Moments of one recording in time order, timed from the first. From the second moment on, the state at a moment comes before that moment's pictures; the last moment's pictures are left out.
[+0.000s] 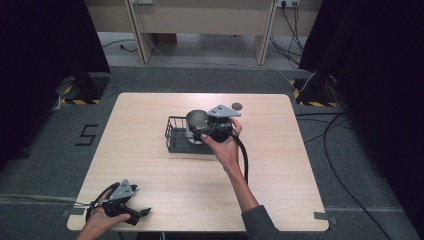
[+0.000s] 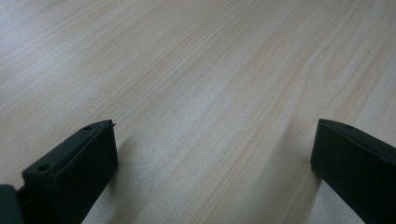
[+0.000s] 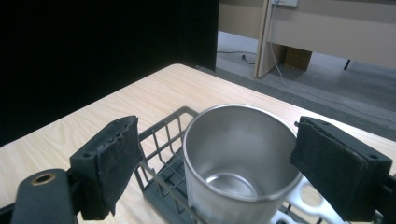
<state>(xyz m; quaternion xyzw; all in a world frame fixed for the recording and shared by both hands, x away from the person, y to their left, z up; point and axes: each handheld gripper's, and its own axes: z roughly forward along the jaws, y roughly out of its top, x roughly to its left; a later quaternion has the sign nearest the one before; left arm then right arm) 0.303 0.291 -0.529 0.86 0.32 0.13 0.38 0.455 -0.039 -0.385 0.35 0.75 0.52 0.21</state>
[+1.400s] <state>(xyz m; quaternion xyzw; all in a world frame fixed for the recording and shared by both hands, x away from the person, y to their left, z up) 0.303 0.291 -0.529 0.86 0.32 0.13 0.38 0.393 -0.115 -0.421 0.36 0.73 0.55 0.20</state>
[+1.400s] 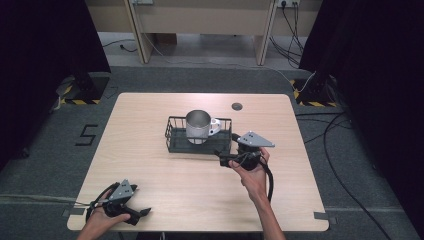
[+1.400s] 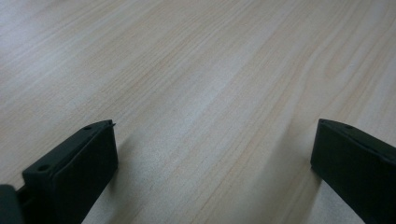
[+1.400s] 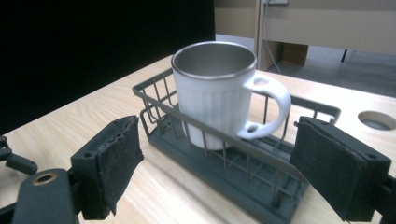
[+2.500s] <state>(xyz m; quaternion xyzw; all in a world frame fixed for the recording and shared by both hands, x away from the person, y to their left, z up) 0.303 0.291 -0.529 0.86 0.32 0.13 0.38 0.340 -0.156 -0.482 0.39 0.74 0.51 0.19</state>
